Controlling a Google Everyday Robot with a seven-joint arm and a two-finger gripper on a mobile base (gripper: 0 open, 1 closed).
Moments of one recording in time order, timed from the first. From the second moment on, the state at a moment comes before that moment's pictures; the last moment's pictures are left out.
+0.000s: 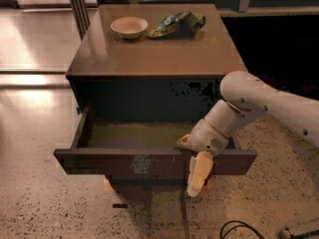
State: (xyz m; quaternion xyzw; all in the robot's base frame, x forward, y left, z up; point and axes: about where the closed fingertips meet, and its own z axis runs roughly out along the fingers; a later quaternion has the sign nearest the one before) arm 0.424 -0.063 0.695 -0.64 0.66 0.39 0.07
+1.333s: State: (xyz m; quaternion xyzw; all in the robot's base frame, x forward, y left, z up) arm 0.375 -0.050 0.696 -0.65 0.65 0.40 0.03
